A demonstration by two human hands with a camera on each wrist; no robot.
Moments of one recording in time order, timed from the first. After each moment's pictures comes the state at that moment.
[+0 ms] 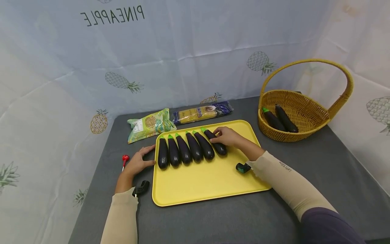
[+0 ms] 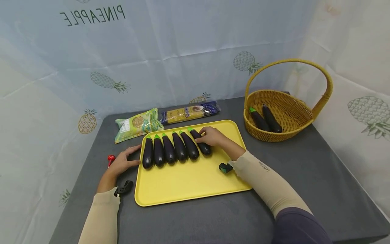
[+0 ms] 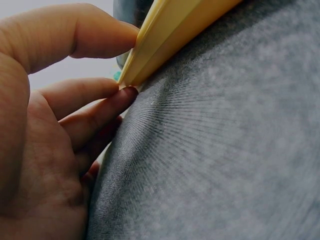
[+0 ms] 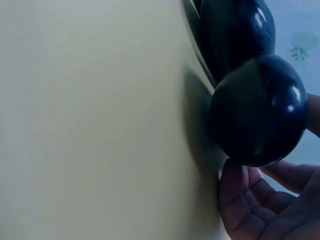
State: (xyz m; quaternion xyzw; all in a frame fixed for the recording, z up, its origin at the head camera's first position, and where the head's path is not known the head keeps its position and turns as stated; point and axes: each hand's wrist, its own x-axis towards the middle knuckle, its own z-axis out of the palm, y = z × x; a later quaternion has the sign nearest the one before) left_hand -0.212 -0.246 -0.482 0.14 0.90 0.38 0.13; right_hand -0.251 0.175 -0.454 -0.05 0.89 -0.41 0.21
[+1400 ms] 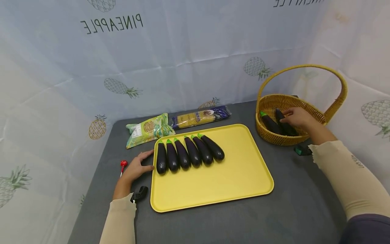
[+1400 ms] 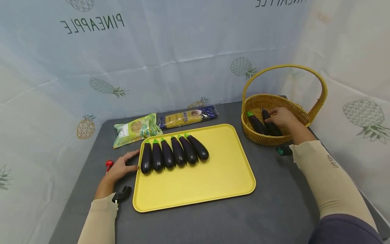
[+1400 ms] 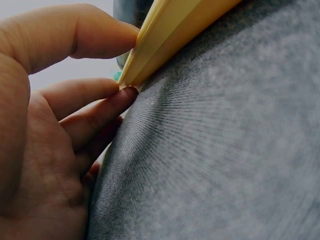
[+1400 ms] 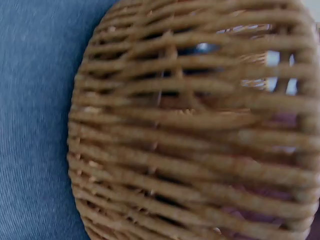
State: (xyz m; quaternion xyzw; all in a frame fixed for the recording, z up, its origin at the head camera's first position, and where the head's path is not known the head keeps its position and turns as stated) left_hand -0.211 -0.250 -0.484 0.14 0.90 0.39 0.12; right_hand -0.243 0.426 -0.394 0.05 0.94 -0.31 0.14
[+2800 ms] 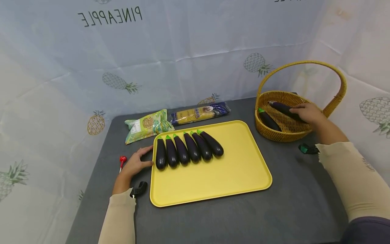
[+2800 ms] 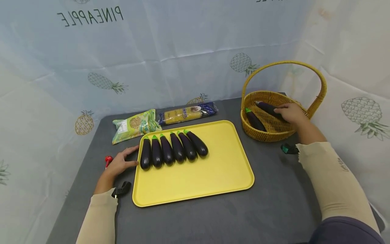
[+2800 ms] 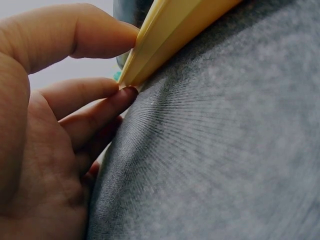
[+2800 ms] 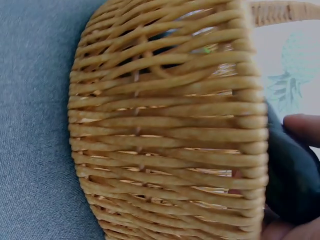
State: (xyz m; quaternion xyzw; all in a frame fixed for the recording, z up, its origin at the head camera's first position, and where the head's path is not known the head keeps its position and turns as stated) left_hand -0.214 -0.251 -0.483 0.15 0.90 0.39 0.12; right_hand -0.222 0.439 -0.379 0.12 0.90 -0.41 0.10
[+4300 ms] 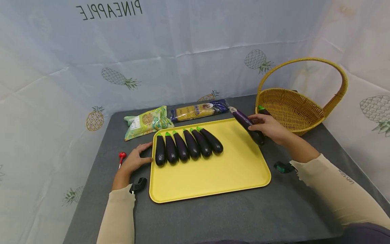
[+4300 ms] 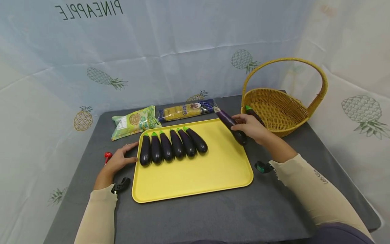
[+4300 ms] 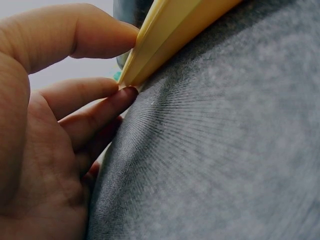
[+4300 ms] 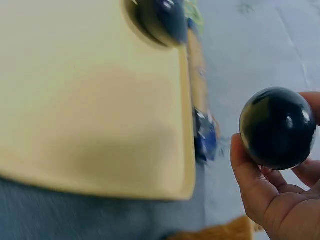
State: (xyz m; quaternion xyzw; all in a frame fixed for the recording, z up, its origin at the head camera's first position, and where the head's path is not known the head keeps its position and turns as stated) left_hand -0.216 -0.251 -0.483 0.14 0.90 0.39 0.13; right_hand -0.194 0.299 -0.385 -0.01 0.84 -0.52 0.16
